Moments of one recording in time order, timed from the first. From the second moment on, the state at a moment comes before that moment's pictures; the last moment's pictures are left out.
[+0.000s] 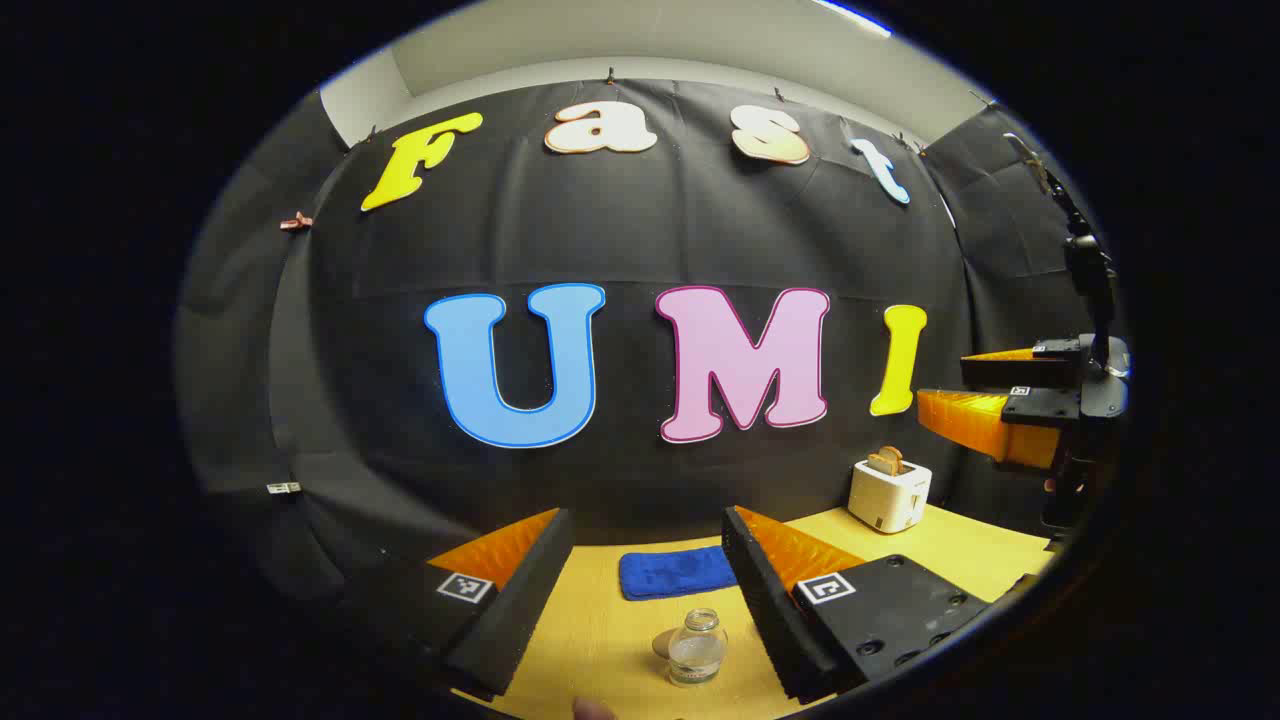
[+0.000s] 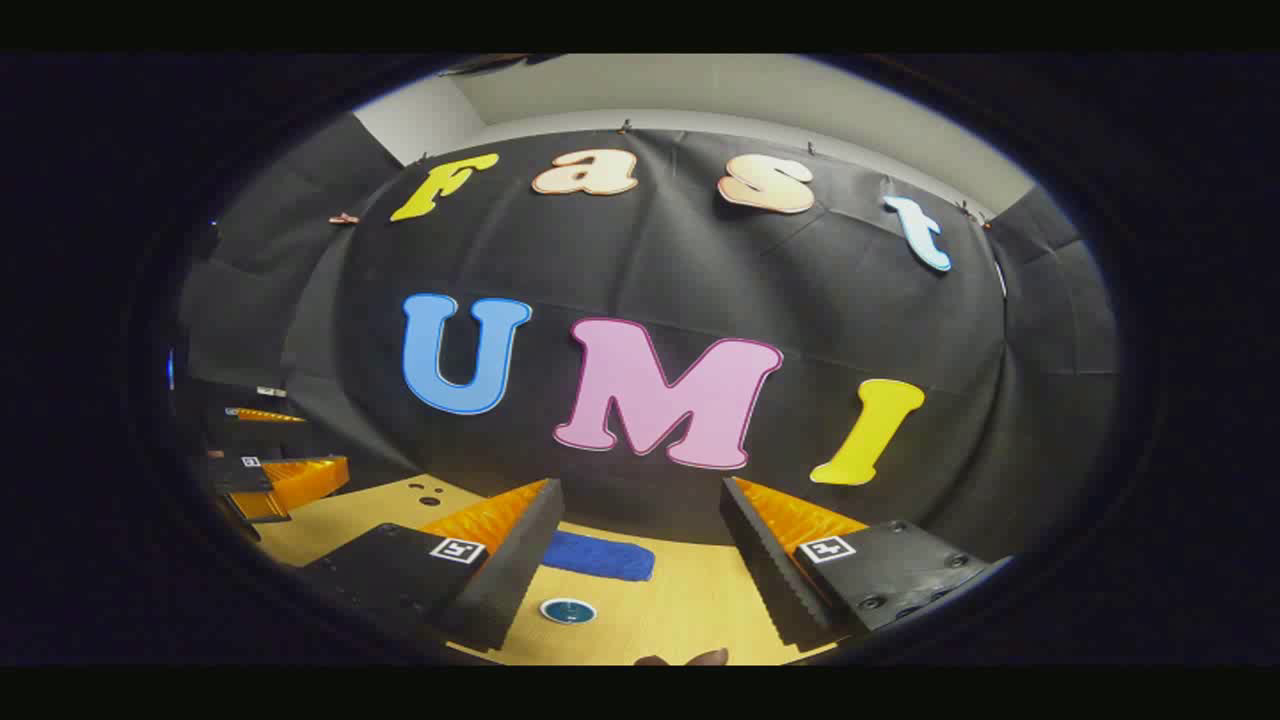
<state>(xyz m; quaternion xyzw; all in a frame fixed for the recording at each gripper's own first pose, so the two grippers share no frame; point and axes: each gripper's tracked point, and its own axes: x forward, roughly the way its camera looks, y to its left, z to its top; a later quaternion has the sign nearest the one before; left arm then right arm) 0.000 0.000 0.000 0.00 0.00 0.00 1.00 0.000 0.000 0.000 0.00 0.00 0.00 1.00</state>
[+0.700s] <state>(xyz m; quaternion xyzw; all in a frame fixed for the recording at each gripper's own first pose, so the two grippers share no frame) 0.002 0.000 0.000 0.01 0.00 0.00 1.00 0.000 0.007 -0.004 0.01 0.00 0.01 1.00</state>
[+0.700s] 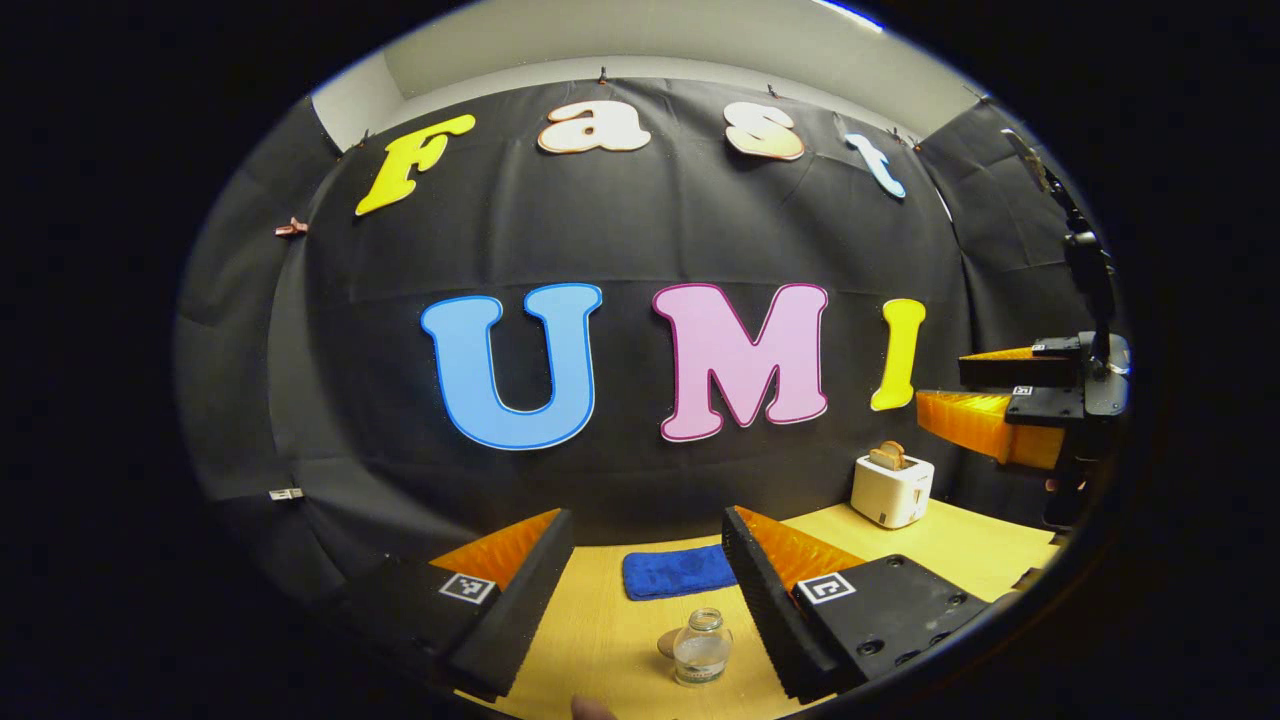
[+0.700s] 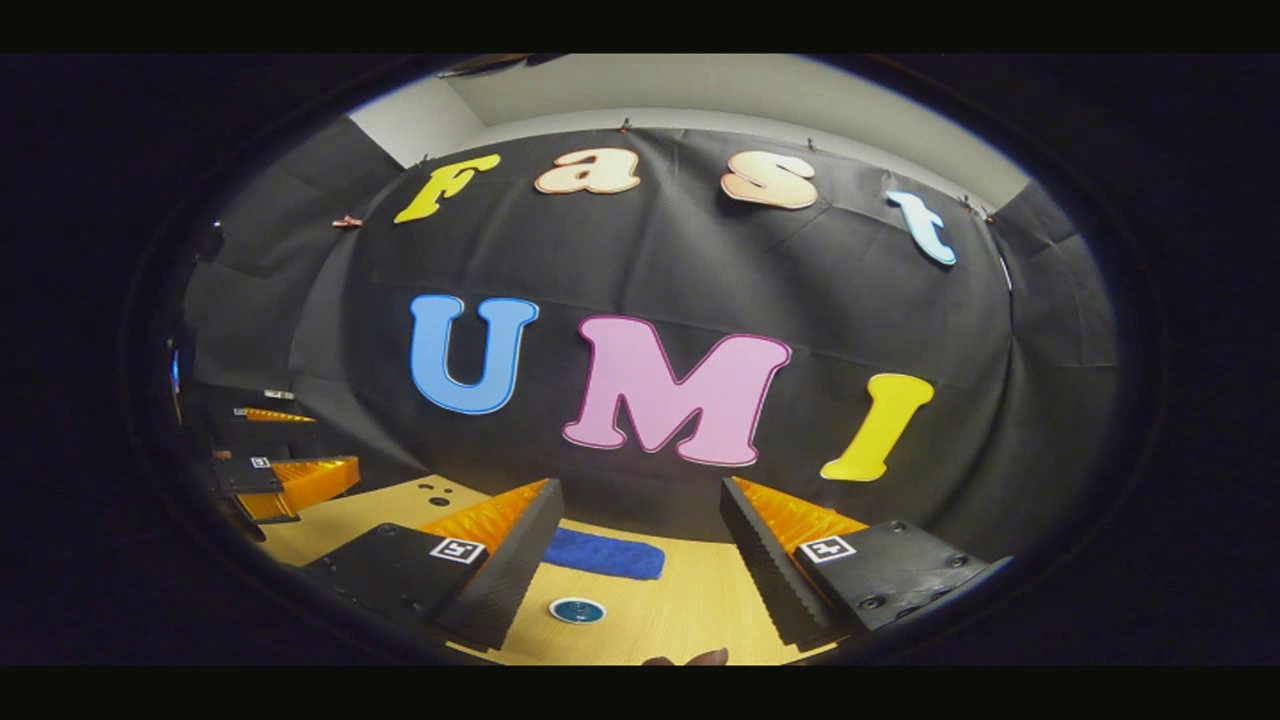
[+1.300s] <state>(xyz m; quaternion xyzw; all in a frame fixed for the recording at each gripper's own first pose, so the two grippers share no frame) -0.001 -0.017 -0.073 0.03 0.04 -0.03 1.00 0.004 0.033 -0.083 0.01 0.04 0.04 1.00</state>
